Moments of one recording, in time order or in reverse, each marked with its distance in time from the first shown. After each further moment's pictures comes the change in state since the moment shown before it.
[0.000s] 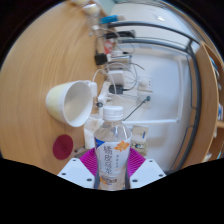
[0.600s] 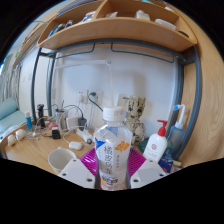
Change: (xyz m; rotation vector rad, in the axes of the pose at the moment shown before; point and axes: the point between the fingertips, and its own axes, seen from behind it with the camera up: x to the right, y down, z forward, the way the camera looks) arm -0.008 0.017 0.002 0.256 -0.122 1.505
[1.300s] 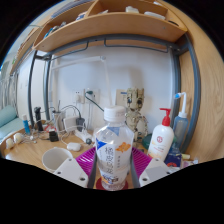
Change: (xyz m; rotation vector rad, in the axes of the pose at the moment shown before) arm -0.002 0.025 0.027 0.045 0.000 0.079
